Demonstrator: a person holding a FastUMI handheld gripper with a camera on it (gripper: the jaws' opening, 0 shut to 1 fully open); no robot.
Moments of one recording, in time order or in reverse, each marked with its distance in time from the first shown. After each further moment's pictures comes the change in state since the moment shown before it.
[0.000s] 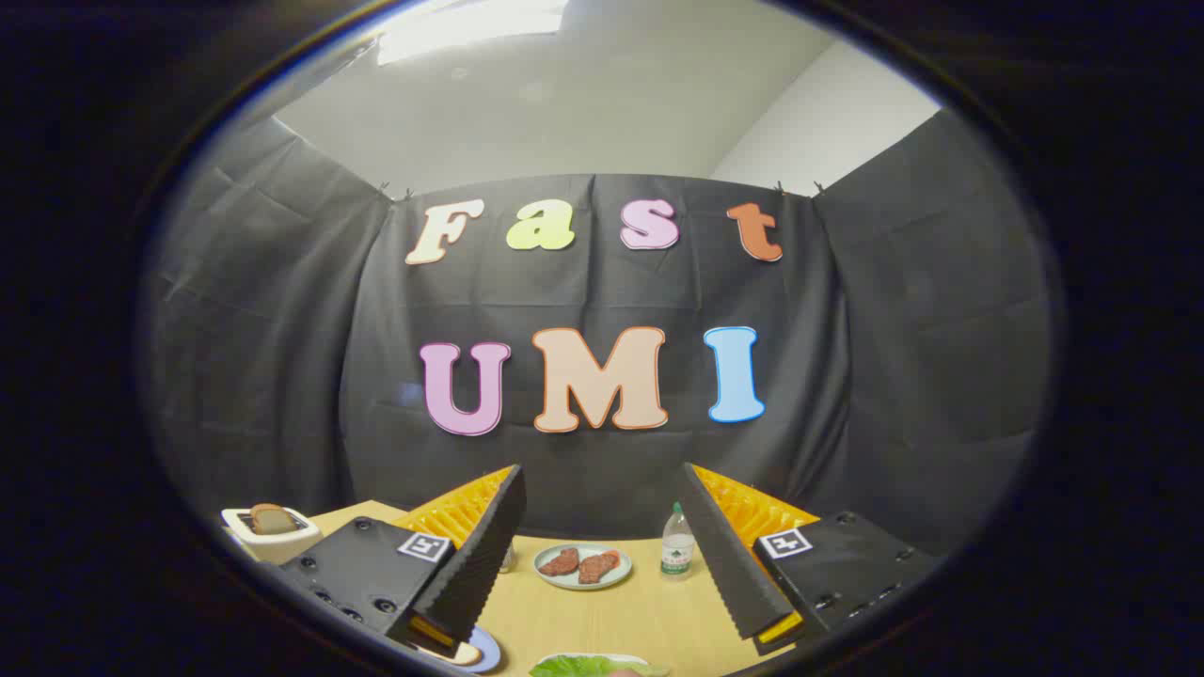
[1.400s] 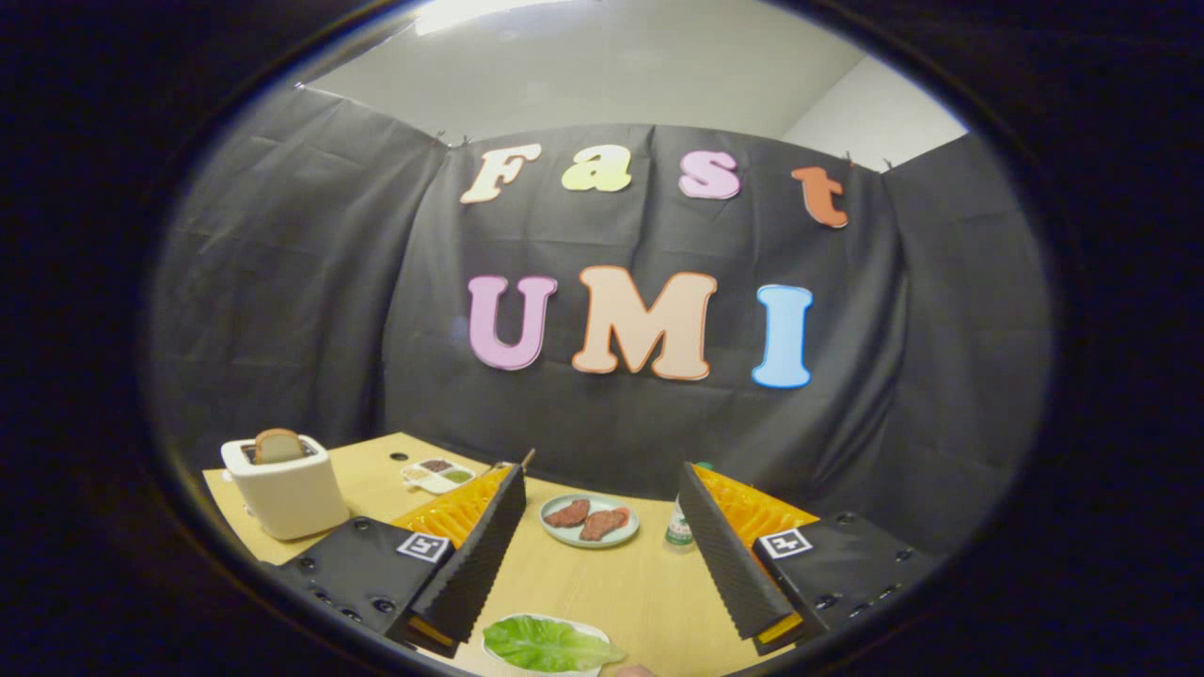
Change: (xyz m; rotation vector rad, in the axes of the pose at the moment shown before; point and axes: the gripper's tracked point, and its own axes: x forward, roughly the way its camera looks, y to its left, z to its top) arm 0.005 -0.011 -0.069 -0.132 0.207 0.222
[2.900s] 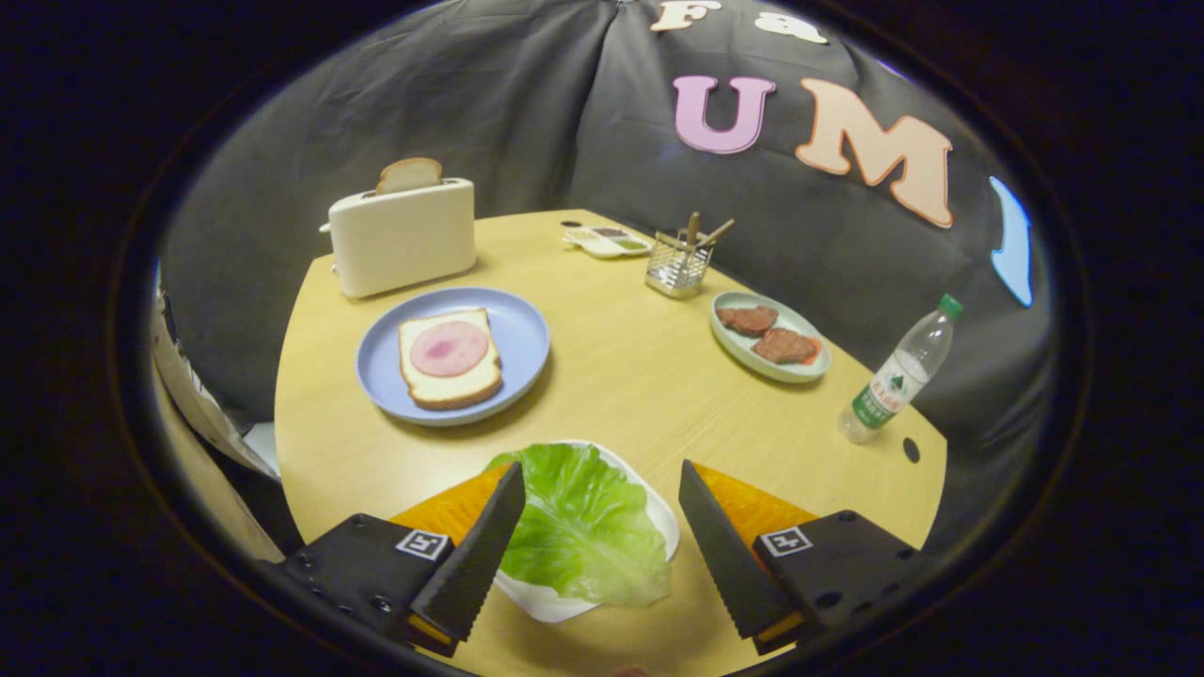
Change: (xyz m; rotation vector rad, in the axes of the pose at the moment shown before) arm 0.016 0.062 -0.268 -0.257 0.574 0.636
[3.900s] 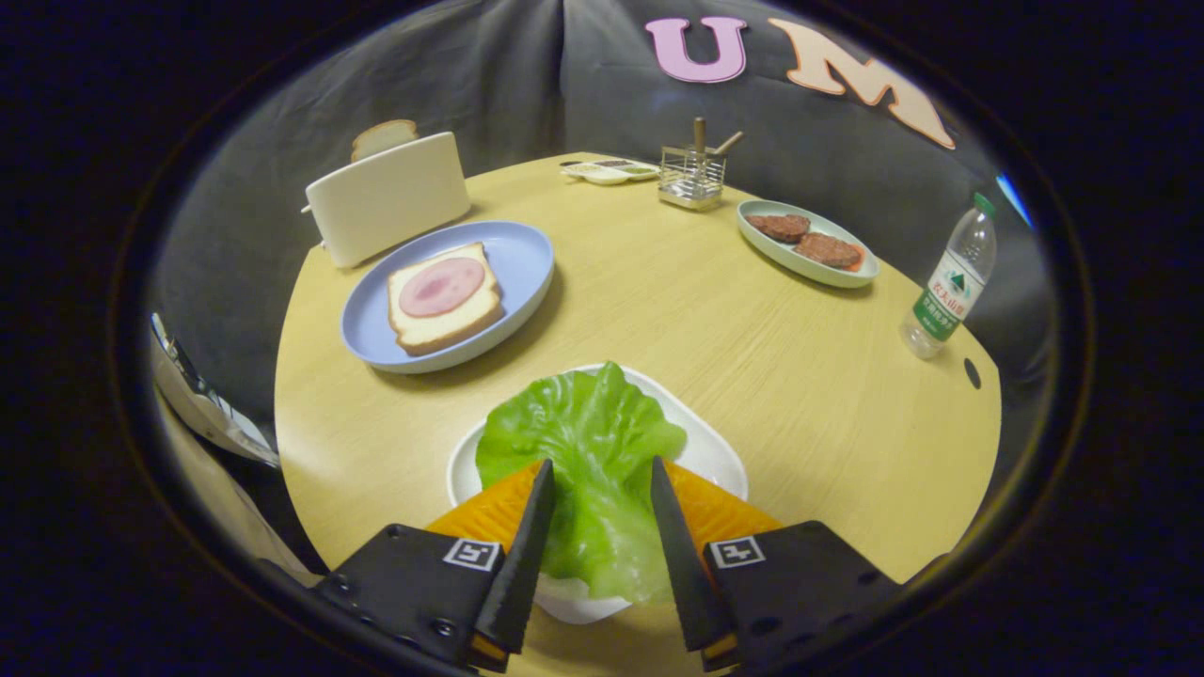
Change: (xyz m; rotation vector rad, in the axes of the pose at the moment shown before) arm 0.028 0.018 -0.055 0.126 0.148 0.080
